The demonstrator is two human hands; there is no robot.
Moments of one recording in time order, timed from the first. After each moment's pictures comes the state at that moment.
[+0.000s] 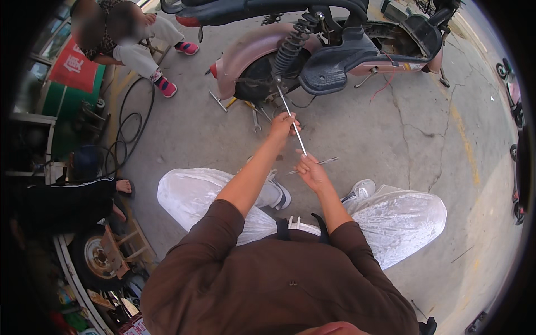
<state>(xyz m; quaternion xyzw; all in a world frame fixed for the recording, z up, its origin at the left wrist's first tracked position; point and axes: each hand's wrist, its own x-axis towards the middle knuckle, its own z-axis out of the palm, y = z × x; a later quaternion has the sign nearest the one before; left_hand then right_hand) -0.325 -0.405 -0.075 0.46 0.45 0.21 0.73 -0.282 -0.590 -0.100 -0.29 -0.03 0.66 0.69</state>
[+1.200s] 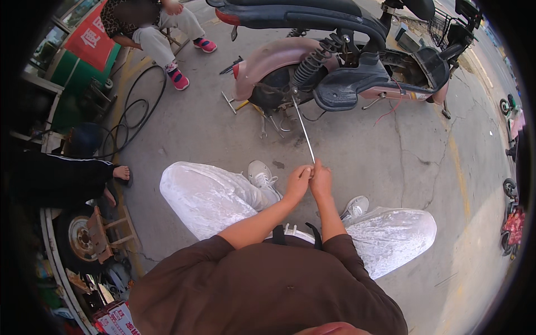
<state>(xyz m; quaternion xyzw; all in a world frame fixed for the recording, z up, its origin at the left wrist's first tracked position) -0.366 -0.561 -0.034 0.50 0.48 0.29 0.66 -0.268 -0.591 -0.088 -0.79 -0.51 0.13 0.32</state>
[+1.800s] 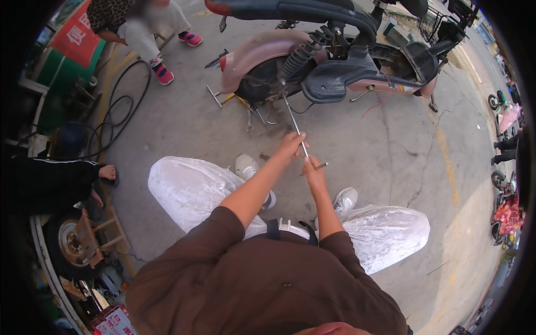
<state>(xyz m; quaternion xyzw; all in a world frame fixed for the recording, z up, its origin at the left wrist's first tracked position) -0.328 -0.462 -0.065 0.45 0.38 0.17 0.79 -0.263 -0.599 -0.081 -0.61 -0.23 0.47 0.60</state>
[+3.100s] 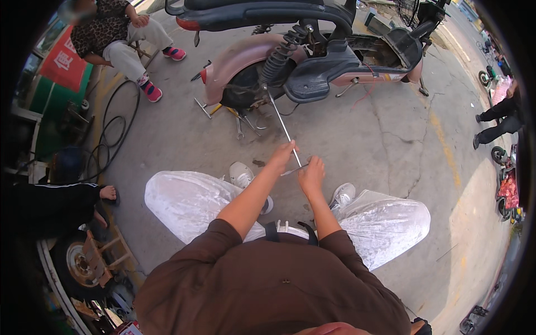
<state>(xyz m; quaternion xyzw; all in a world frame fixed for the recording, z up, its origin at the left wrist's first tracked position) -0.324 -0.481 -0.103 0.47 0.42 0.14 0.77 -0.265 -0.613 -0.075 -0.87 -0.39 0.05 0.30</state>
